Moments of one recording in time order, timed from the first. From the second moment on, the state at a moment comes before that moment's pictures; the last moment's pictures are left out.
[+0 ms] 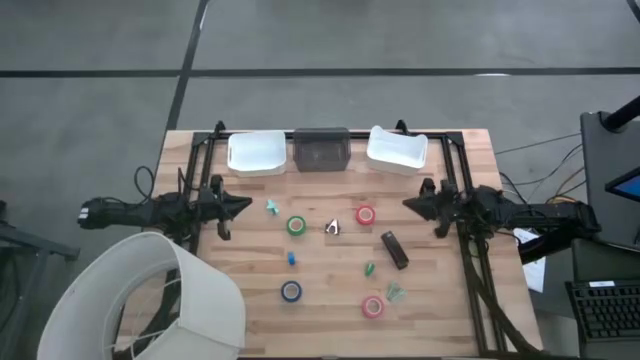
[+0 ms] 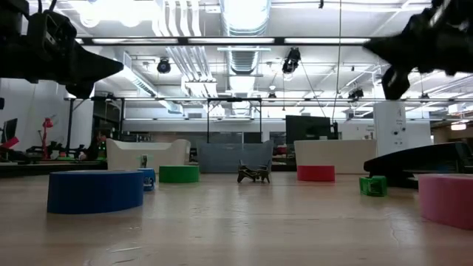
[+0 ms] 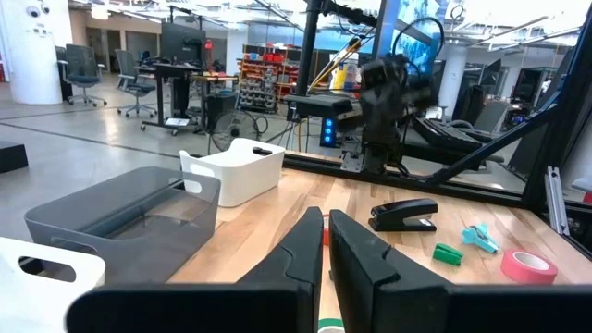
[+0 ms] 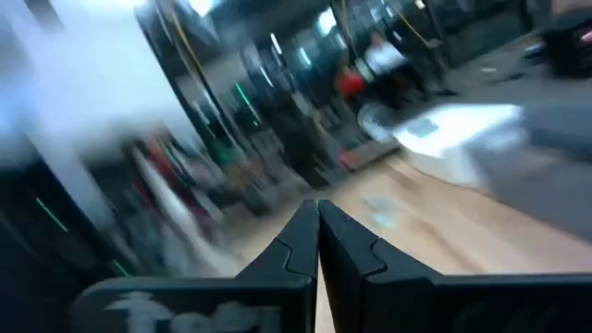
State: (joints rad) left arm -0.08 0.06 0.01 0.04 -0.33 -0.09; right arm -0.06 0.23 0.01 0.39 0.00 0.59
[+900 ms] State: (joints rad) left arm -0.08 0.06 0.01 0.05 -0.33 -0.09; right arm -0.06 0.55 0.15 0.29 0.21 1.36
